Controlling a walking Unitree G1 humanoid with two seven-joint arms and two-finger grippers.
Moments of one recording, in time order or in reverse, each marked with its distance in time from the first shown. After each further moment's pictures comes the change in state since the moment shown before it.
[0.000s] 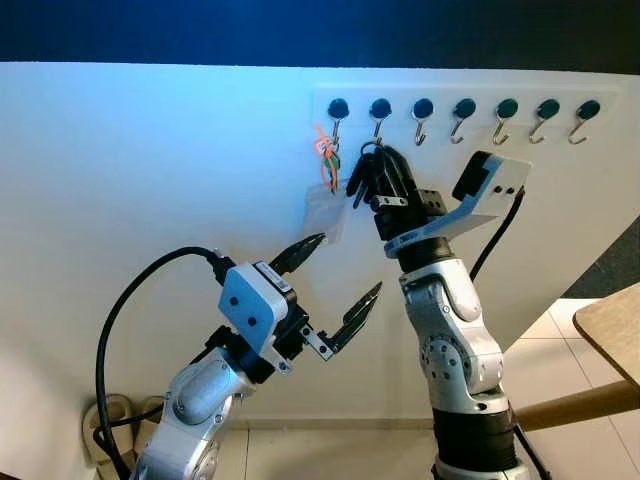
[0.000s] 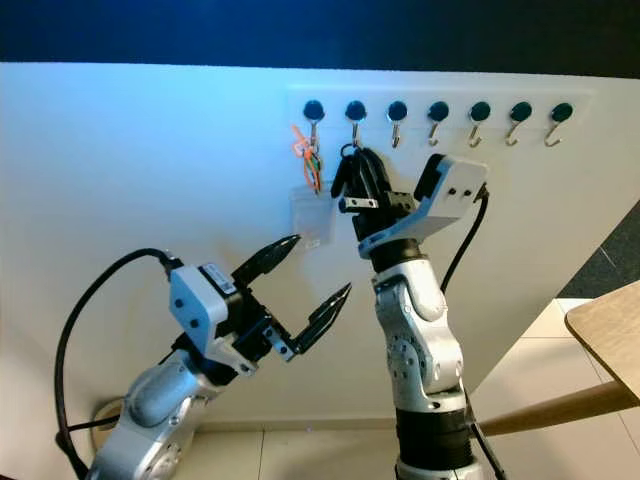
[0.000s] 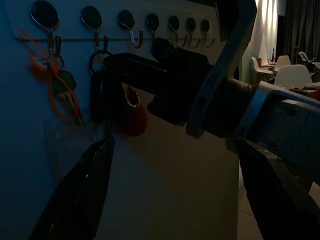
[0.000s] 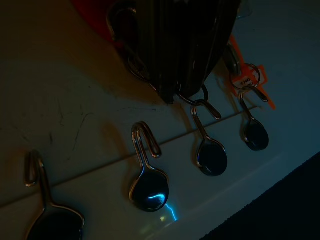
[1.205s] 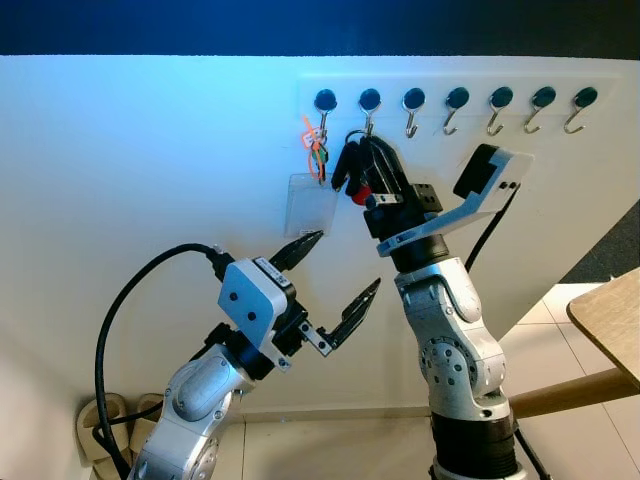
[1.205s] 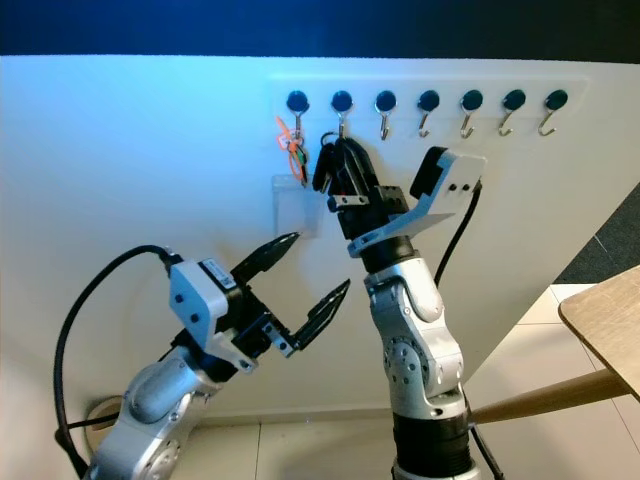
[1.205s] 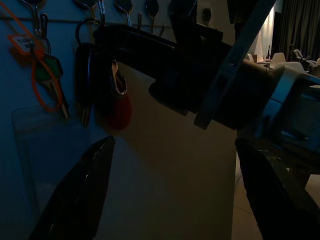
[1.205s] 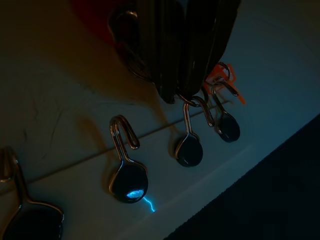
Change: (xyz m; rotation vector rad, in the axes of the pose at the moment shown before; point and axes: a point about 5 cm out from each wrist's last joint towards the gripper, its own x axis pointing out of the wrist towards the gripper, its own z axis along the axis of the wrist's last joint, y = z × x) left arm 0.002 0.002 0.001 -0.005 0.002 0.015; right arm -0.001 0.020 0.009 0.098 -0.021 0.122
